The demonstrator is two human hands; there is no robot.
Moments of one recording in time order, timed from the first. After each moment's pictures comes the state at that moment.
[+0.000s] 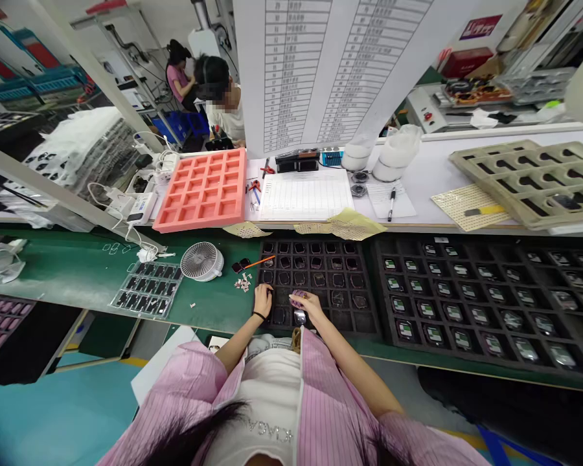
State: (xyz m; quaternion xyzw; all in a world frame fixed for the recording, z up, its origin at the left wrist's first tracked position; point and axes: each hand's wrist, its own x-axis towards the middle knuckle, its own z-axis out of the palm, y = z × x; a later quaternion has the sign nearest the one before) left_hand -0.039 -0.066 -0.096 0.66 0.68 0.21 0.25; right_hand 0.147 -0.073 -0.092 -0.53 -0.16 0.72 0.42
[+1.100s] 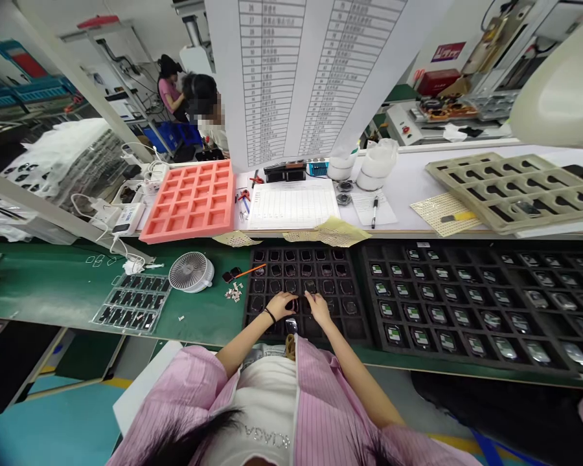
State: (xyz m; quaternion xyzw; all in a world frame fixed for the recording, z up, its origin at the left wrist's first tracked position) left_hand 0.027 -0.031 -0.073 0.85 0.44 0.06 0.29; right_hand 0.212 -0.057 -0.107 -0.64 -0.44 0.50 0.38
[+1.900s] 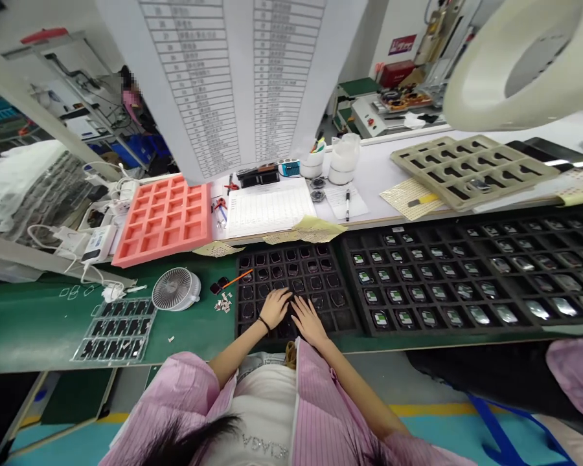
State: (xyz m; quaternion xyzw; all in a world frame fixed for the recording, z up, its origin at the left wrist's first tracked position) left_hand 0.043 -0.041 -0.063 0.86 0.44 0.06 0.25; right_hand 0.208 -0.113 -0.119 -0.58 -0.73 0.26 0.27
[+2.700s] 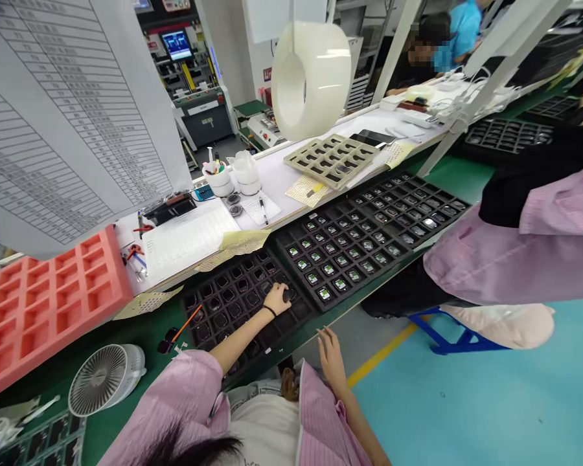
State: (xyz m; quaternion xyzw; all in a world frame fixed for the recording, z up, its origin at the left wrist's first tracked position) left_hand 0.209 -0.008 -0.054 0.88 0.37 -0.07 0.30; right_hand 0.264 -0.259 -0.118 -0.81 -0.34 0.19 0.44
